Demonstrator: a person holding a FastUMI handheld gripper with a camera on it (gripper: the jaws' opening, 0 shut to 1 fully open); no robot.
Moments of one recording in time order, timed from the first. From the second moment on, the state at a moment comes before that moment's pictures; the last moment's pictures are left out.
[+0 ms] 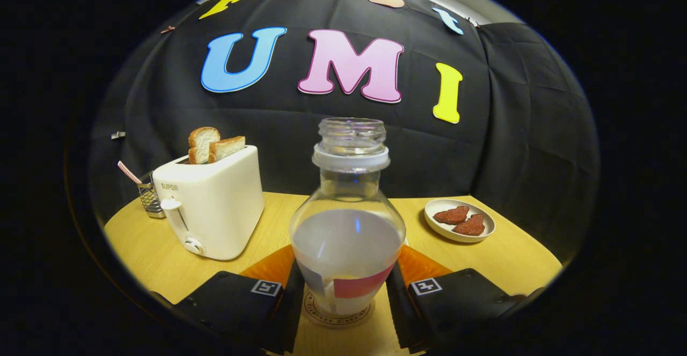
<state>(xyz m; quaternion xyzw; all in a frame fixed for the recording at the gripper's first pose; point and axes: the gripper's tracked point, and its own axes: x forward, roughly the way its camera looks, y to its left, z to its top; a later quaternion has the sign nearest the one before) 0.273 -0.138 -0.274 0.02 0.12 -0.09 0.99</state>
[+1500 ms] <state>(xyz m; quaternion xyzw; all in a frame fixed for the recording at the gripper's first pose) 0.183 -0.136 -0.256 0.05 0.20 -0.07 0.98</state>
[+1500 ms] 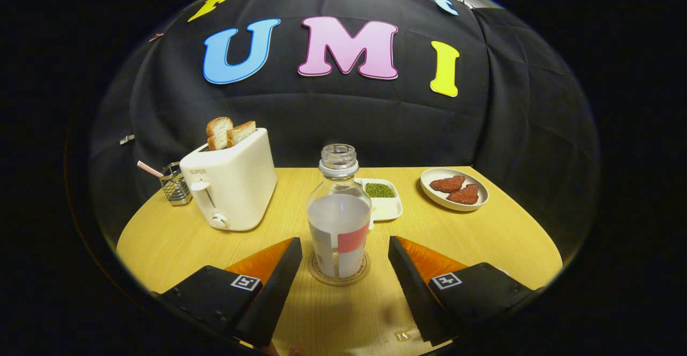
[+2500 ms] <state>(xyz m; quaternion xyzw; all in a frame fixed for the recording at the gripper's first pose) -0.053 -0.017 -0.072 -0.02 0.07 -0.01 1.00</state>
